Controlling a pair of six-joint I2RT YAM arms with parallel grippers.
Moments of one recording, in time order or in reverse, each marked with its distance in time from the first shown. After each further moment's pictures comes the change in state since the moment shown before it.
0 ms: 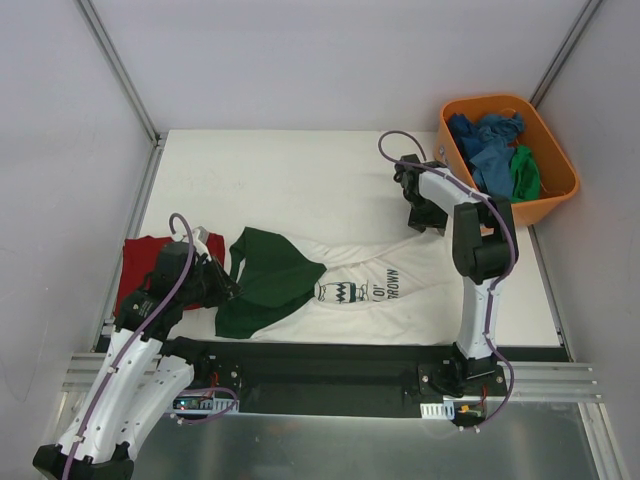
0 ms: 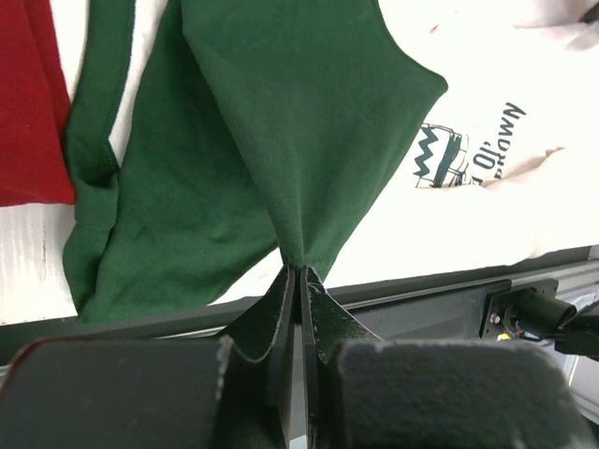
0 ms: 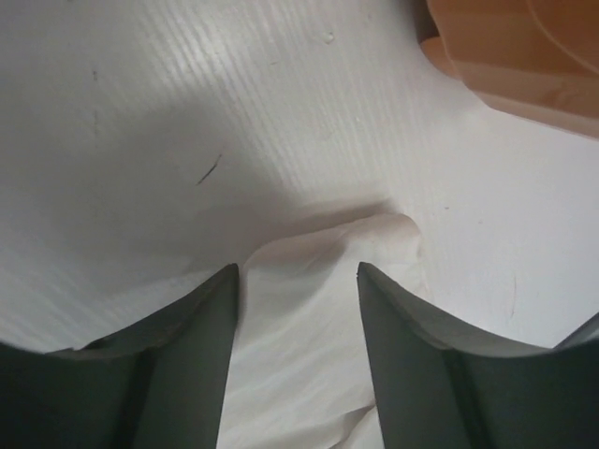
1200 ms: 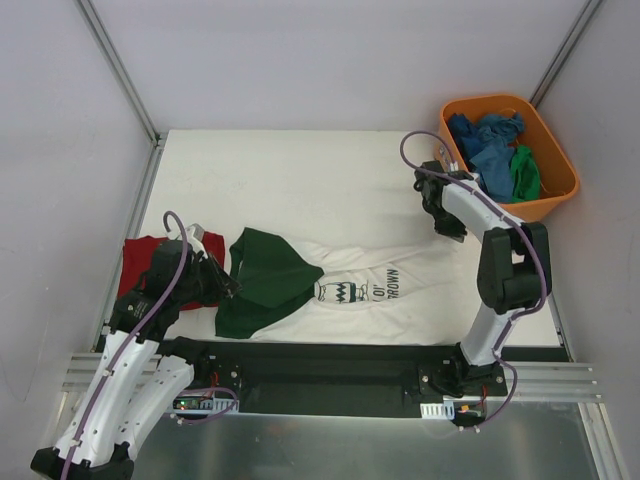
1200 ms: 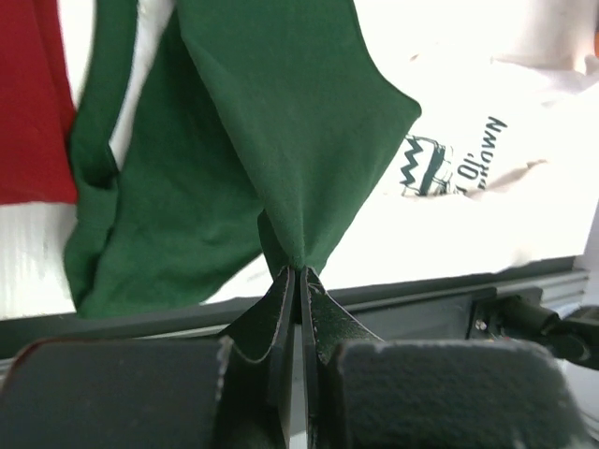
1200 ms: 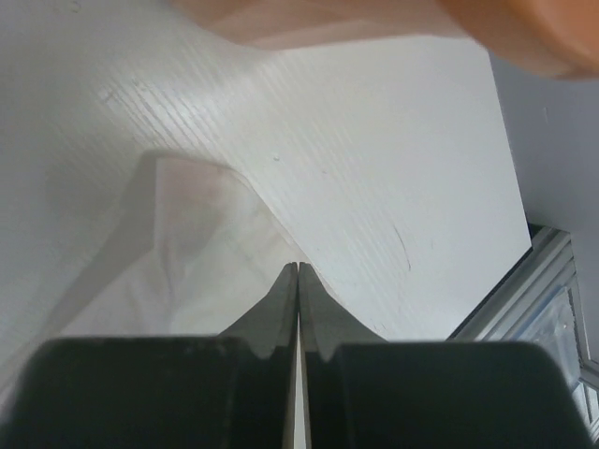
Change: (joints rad) left arm 0.000 0.002 0.051 -0.019 -0.028 -0.013; right arm -0.040 -0.265 -0.218 -0.034 0.155 0.052
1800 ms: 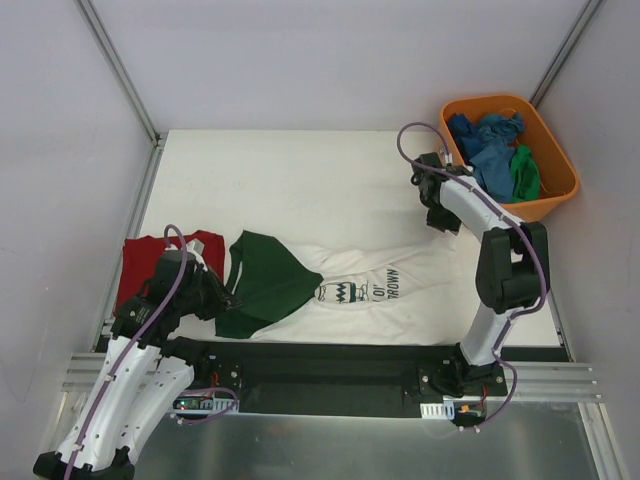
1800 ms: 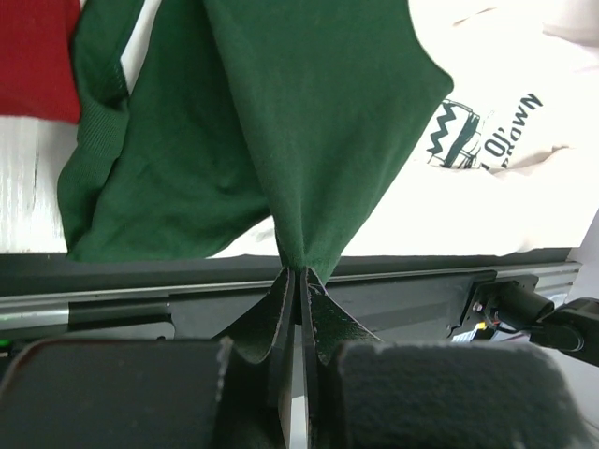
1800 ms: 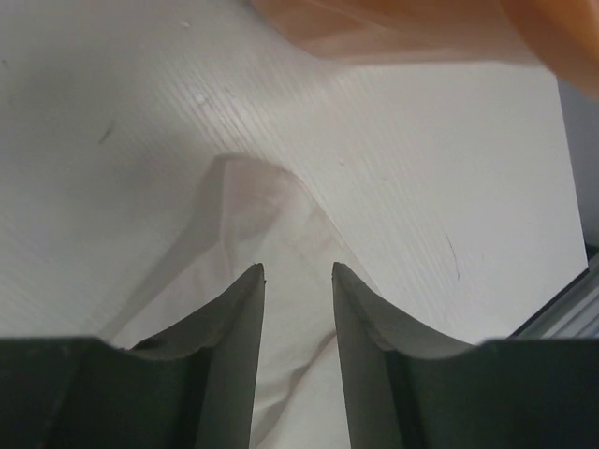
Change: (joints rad) left arm 0.000 -0.048 -0.056 -0.099 0.033 -0.086; right arm 0.019 -0.054 -0.005 0.040 -0.081 -0.003
